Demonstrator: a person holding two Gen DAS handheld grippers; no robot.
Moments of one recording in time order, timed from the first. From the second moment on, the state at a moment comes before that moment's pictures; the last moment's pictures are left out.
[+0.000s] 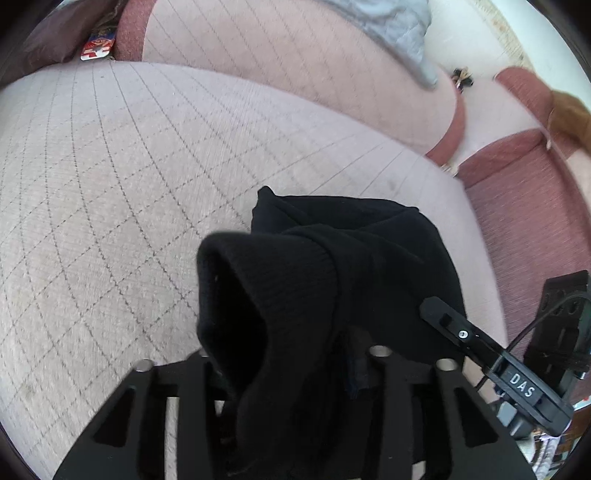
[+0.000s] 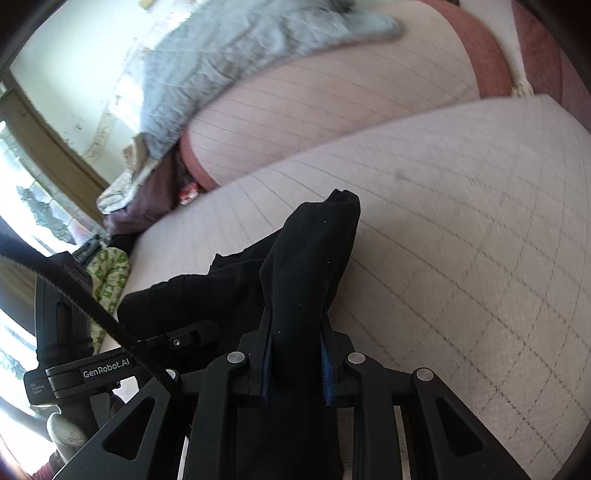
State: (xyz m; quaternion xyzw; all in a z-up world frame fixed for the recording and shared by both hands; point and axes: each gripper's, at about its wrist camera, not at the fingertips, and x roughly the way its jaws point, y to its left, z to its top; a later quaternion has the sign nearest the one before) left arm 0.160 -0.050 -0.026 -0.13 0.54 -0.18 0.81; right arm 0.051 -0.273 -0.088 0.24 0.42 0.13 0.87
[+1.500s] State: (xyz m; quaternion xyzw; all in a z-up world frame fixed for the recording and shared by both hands) left arm -0.055 0.034 0.010 -0.16 0.49 -0.11 0.85; right arm -0.177 -0.207 -0.081 0.27 0.45 0.19 0.83
